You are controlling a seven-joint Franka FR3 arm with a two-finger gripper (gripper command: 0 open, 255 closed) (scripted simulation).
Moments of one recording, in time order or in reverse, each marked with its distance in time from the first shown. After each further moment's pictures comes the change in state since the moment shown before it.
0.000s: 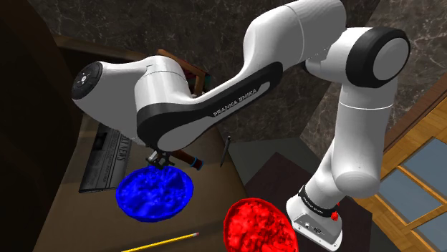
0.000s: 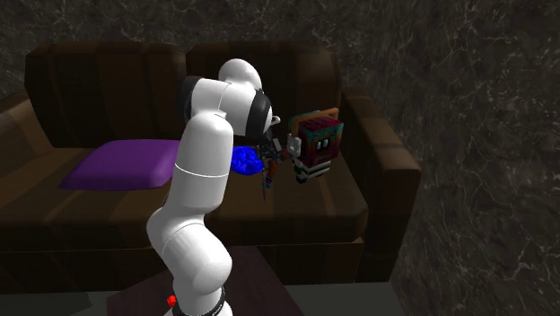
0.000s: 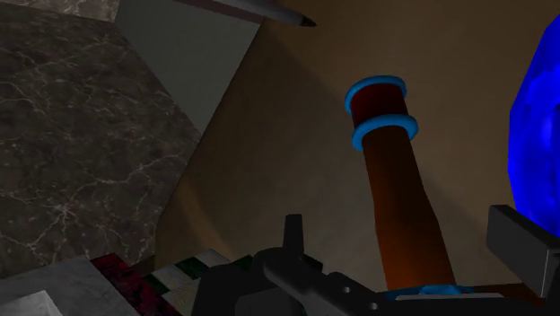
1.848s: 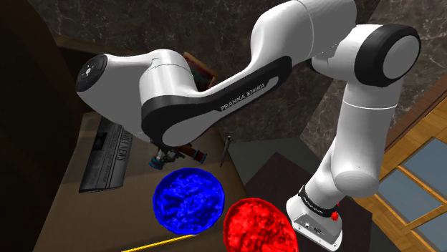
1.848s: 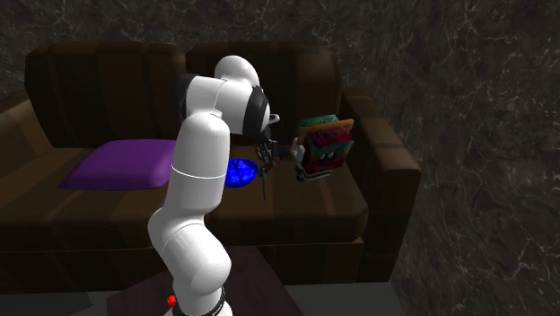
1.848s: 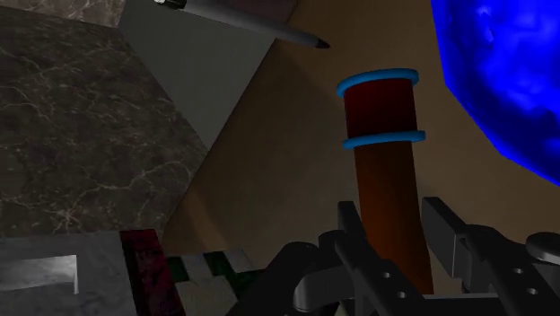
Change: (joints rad) arm -0.030 -0.043 0.026 -0.025 0.035 -0.015 -0.029
